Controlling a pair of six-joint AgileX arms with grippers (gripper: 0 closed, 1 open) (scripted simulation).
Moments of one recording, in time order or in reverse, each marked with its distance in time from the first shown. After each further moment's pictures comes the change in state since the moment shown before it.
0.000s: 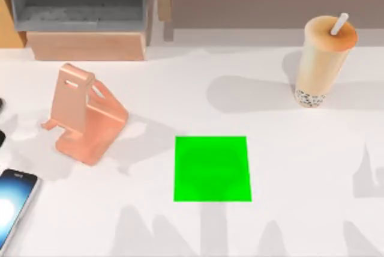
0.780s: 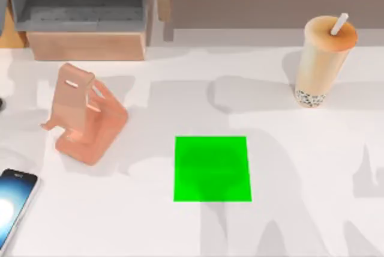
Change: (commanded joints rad) left arm 0.131 1.345 1.156 -0.696 0.013 1.054; right arm 0.000 0.000 0.000 0.000 0.000 0.000
